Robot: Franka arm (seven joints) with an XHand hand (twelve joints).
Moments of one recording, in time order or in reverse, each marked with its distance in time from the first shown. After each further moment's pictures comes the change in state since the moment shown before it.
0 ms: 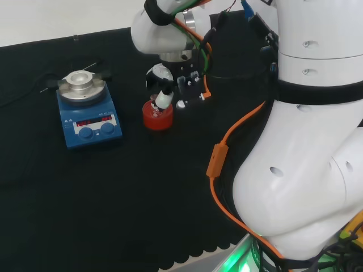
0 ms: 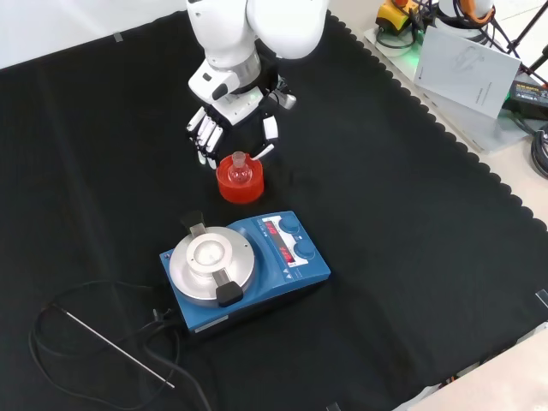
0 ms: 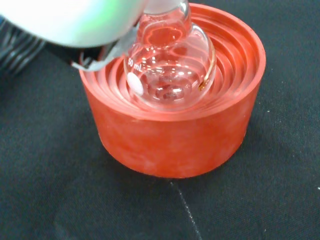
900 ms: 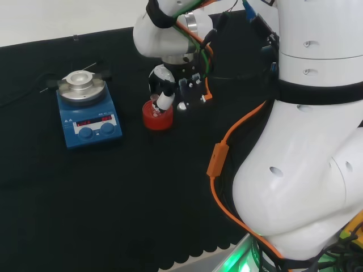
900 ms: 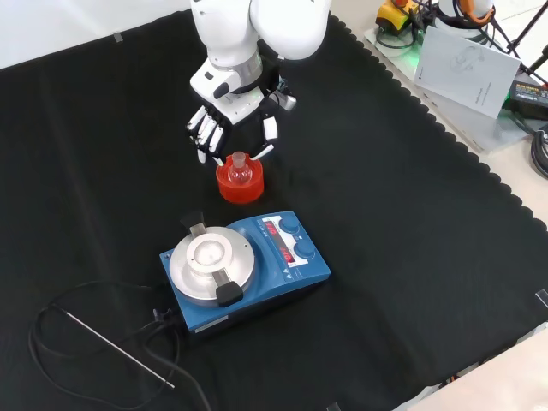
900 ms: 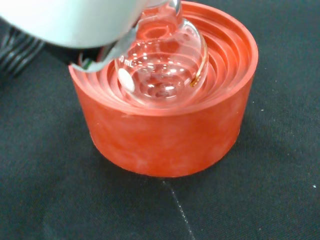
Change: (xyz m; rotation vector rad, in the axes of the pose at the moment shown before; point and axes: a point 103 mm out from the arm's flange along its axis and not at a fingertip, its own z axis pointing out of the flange) arm -0.003 -0.001 0.004 -0.028 0.003 0.008
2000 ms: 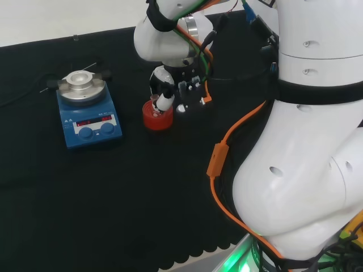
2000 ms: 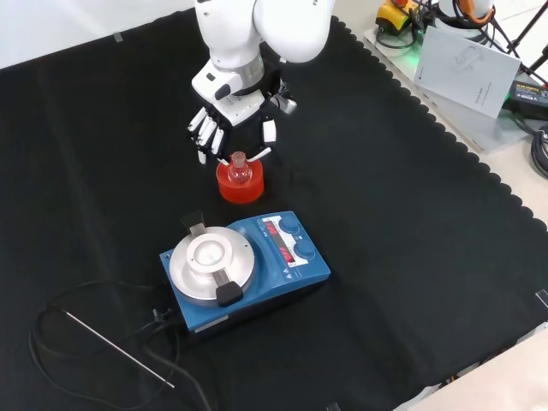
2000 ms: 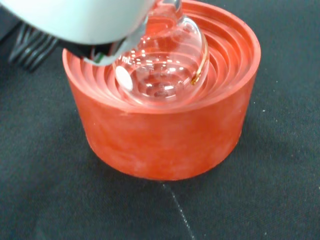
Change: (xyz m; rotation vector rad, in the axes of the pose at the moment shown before) arm 0.001 0.002 0.005 -0.029 -0.006 0.015
